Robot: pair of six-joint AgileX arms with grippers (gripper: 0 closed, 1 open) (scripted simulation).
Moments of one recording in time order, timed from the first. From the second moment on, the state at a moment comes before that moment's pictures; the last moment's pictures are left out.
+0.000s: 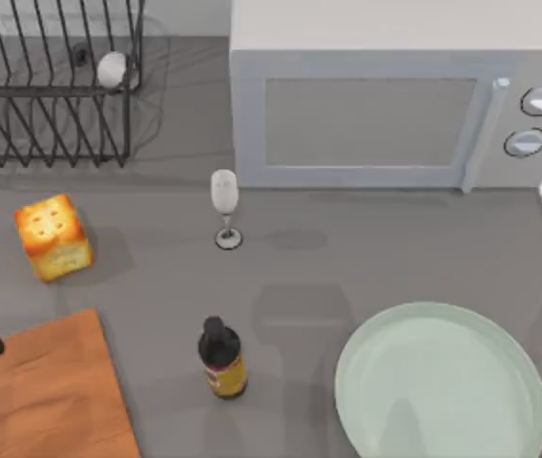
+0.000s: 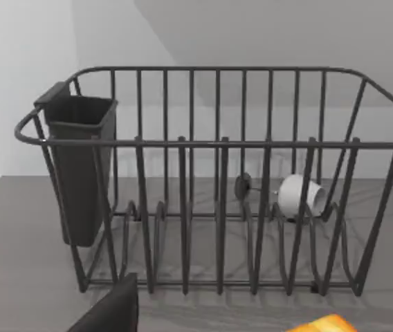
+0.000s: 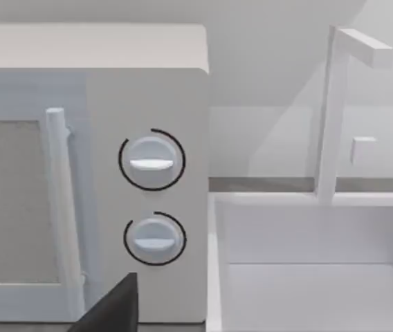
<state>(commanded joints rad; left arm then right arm) 0.00 0.00 0.00 0.00 0.00 0.00 0.00 0.00 0.00 0.00 0.00 0.00</state>
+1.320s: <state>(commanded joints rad) 0.00 0.00 0.00 0.00 0.00 0.00 0.00 0.00 0.00 0.00 0.00 0.00</state>
